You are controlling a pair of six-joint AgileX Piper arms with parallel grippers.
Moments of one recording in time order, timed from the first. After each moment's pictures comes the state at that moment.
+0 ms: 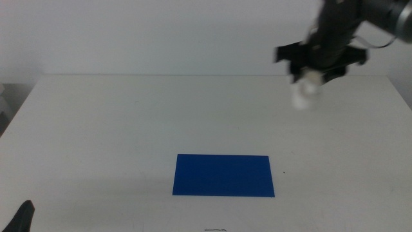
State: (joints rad) left arm -0.02 -0.01 0.03 -0.01 0.18 0.07; right arm 0.40 1.92 -1.82 -0.26 1.15 0.58
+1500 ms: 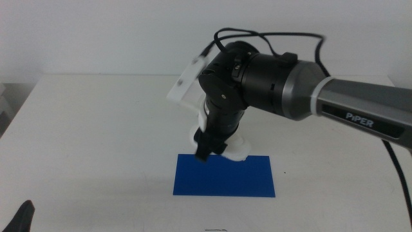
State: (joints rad) left arm -0.02 -0.01 0.03 -0.01 0.18 0.07; right arm 0.80 2.02 -1.70 -0.31 0.97 -0.13
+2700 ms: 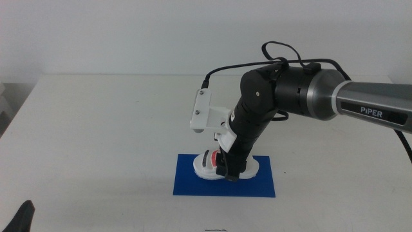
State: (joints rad) left arm -0.02 -0.01 0.03 -0.01 0.18 0.07; right arm 0.64 2.04 -1.53 0.14 0.83 -0.88
